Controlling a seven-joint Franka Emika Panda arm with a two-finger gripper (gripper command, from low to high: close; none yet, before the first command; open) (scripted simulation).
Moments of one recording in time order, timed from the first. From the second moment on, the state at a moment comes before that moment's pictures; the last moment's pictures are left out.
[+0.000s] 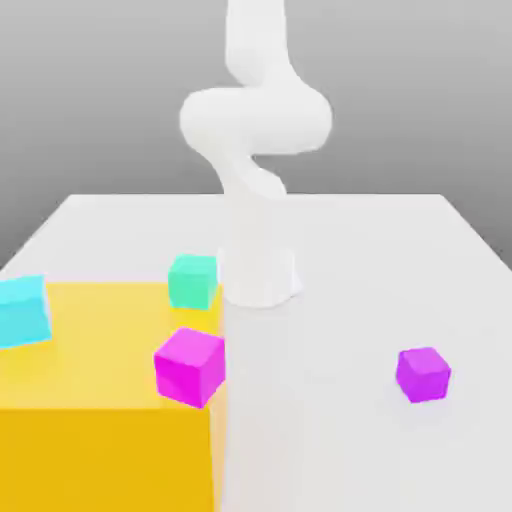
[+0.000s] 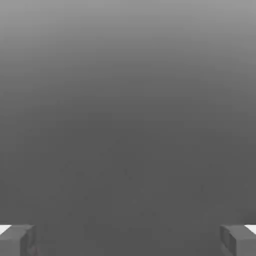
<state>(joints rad) 0.03 -0.72 0.04 -2.35 0.02 2.35 0.83</state>
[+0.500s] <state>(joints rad) 0.19 -0.17 0.37 -2.68 0.08 2.70 1.13</state>
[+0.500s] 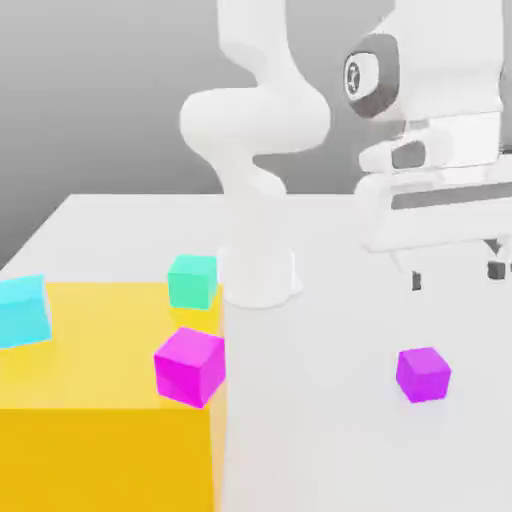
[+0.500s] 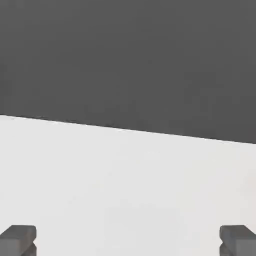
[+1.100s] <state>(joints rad) 0.48 0.29 0.15 -2.74 -0.36 3.02 1.56</state>
